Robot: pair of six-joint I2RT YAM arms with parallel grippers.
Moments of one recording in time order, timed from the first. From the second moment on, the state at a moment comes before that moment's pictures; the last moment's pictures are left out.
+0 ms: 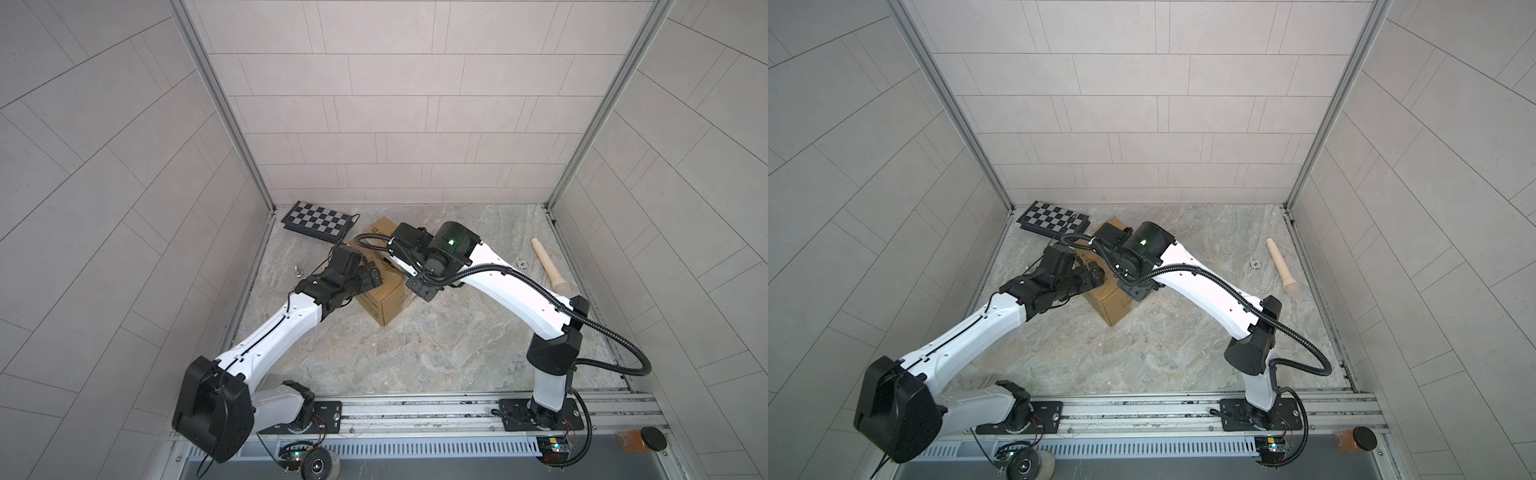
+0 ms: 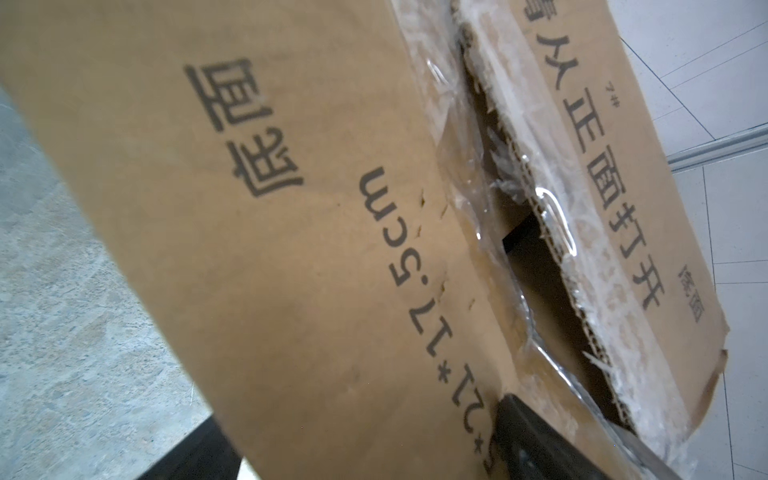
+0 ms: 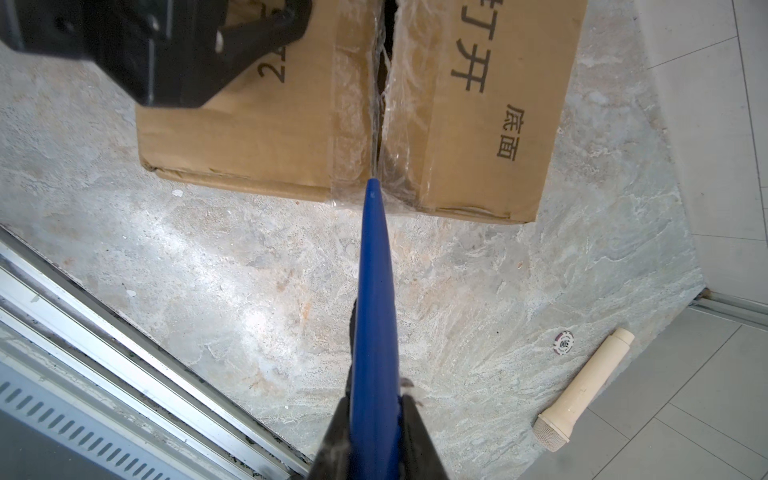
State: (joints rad) left arm -0.46 1.23 0.91 -0.52 -0.05 -0.75; right arm 0.94 1.89 2.19 -1.62 0.26 0.05
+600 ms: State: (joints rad) left arm -0.45 1.04 1.07 -0.62 0.00 -0.65; right arm 0.79 1.42 1.75 -1.24 0.00 0.15
